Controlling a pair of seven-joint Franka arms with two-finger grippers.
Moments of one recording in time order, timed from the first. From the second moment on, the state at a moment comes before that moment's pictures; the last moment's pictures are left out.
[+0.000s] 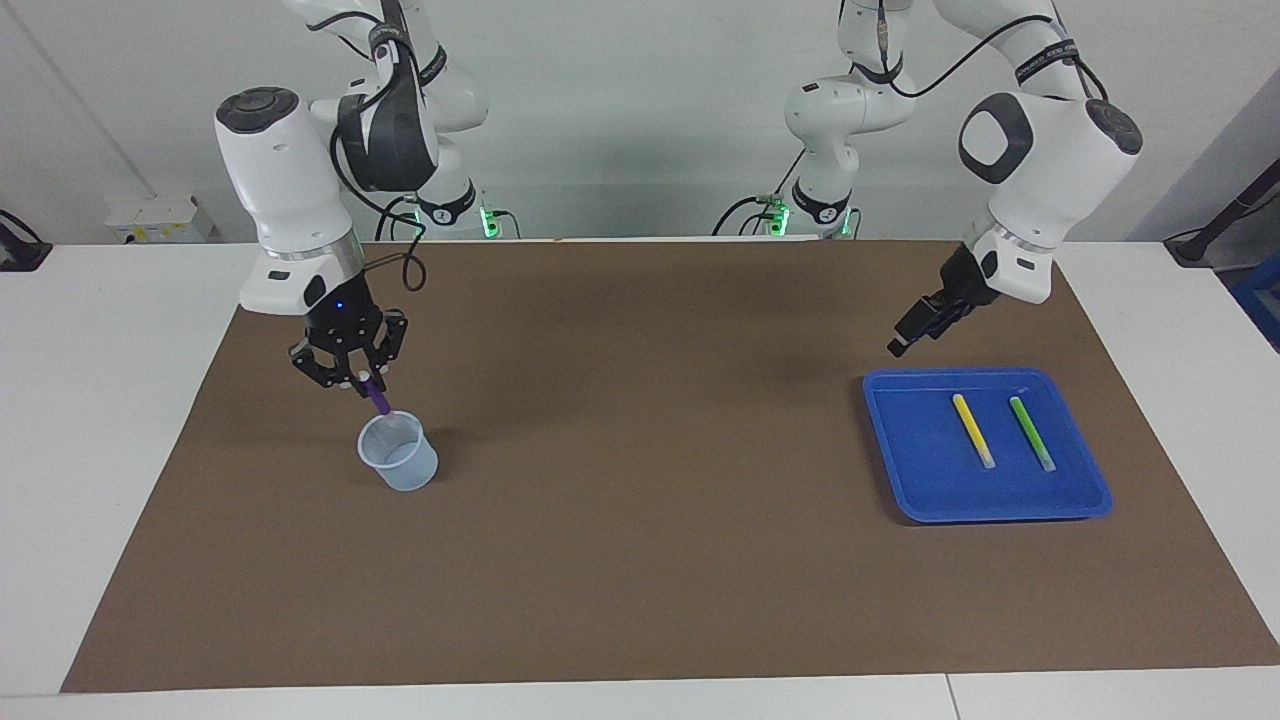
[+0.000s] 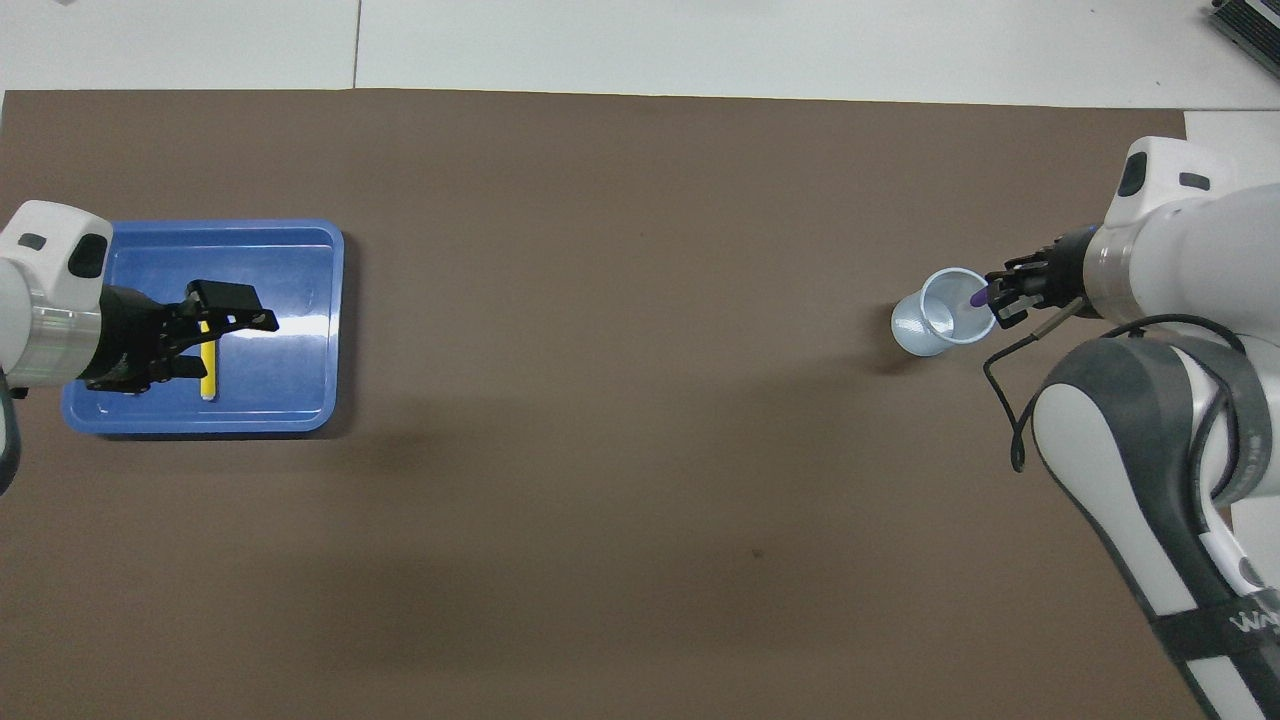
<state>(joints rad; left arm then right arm) 0.20 -0.06 -0.19 -2.04 -0.31 2.06 -0.22 0.11 0.03 -0.04 -1.91 -0.01 2.18 -0.52</state>
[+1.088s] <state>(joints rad) 0.30 0.23 -0.19 -1.87 -0.02 2.17 0.05 0.09 0.13 -0.04 -1.92 -0.01 2.30 -0.58</state>
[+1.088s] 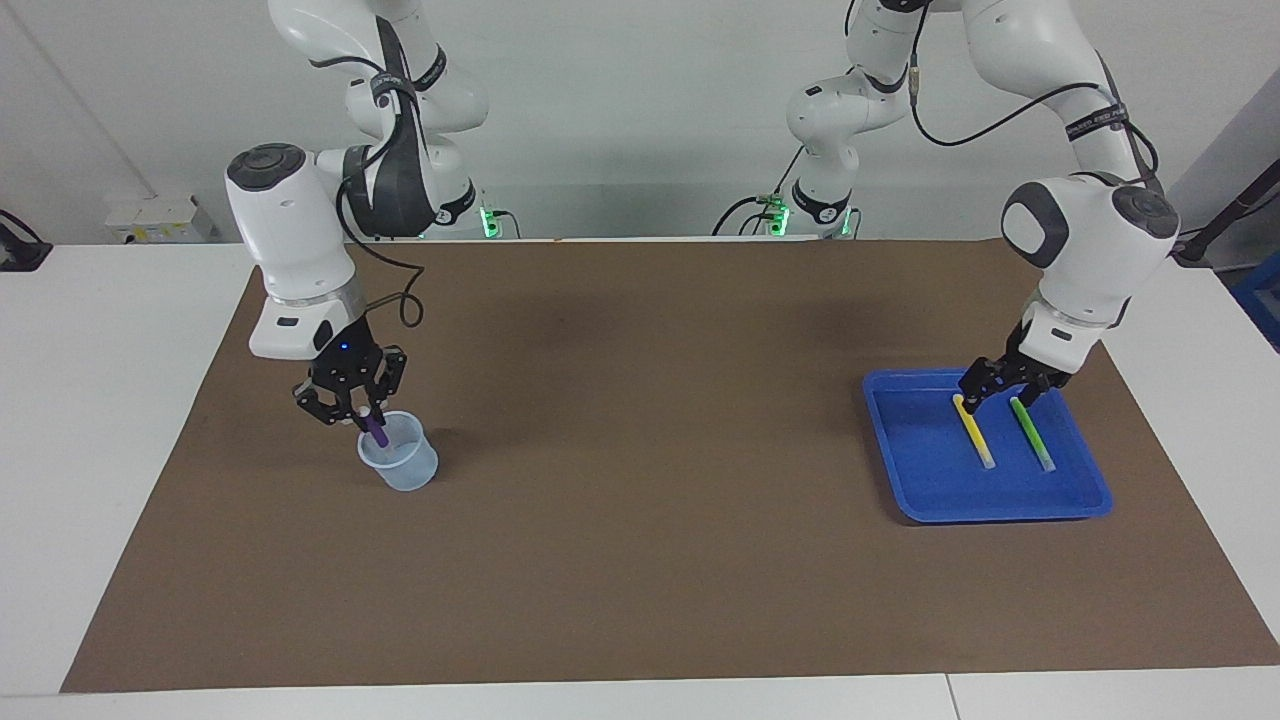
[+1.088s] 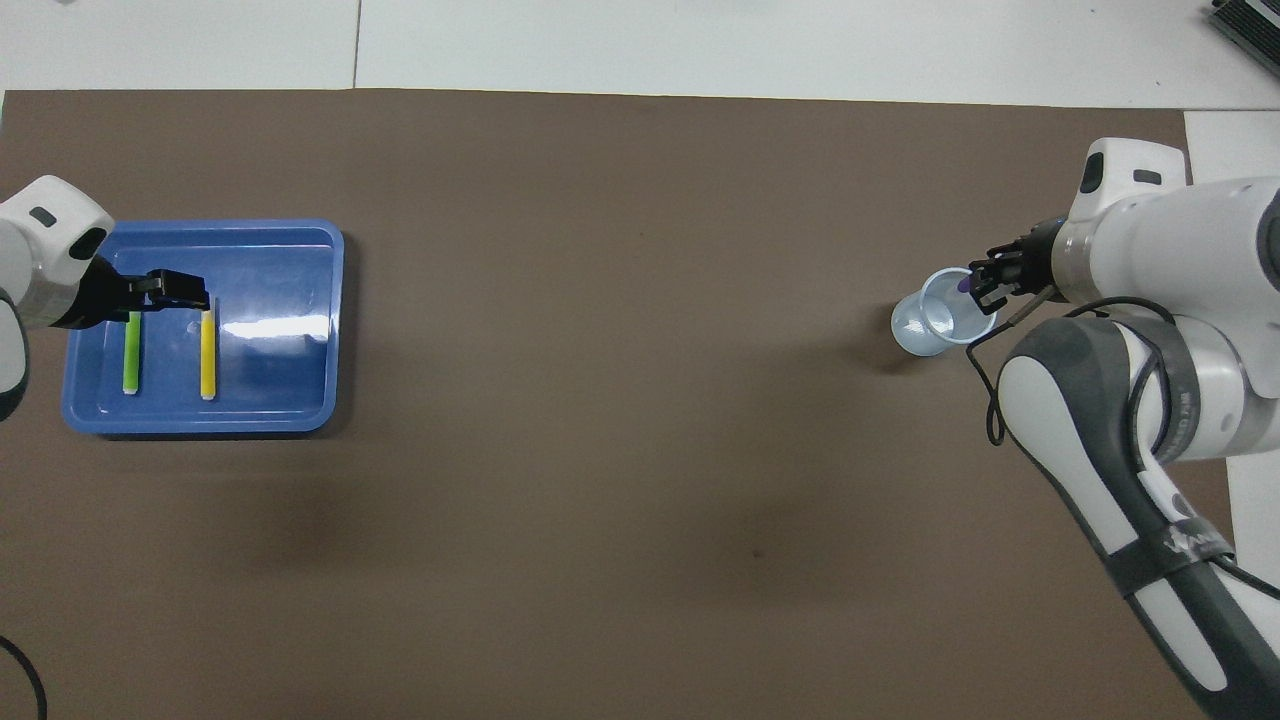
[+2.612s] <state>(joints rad) 0.30 0.42 -0.19 -1.81 -0.01 2.19 0.02 0.11 0.08 -0.02 -1.88 0.02 2.18 -0.44</state>
